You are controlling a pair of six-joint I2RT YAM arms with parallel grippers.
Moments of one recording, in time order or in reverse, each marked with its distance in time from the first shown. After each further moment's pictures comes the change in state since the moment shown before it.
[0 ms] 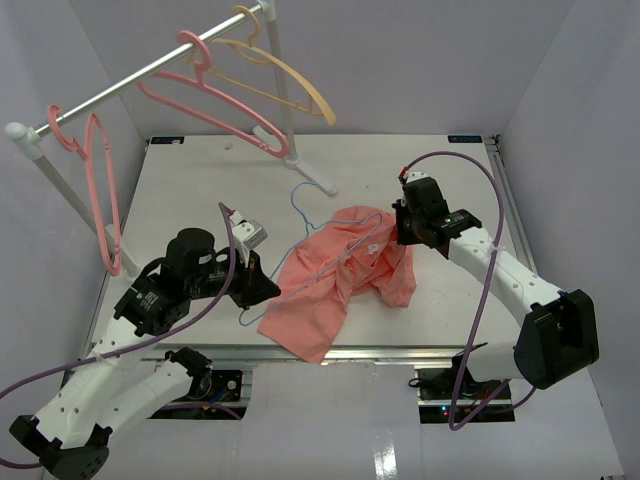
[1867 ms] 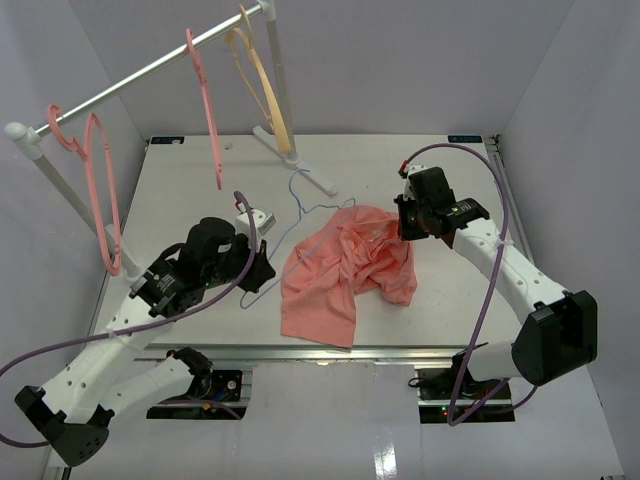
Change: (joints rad) left arm -0.070 0.136 0.061 -0.021 -0.364 0.014; right arm -0.039 0.011 0.106 -0.132 -0.100 -0.070
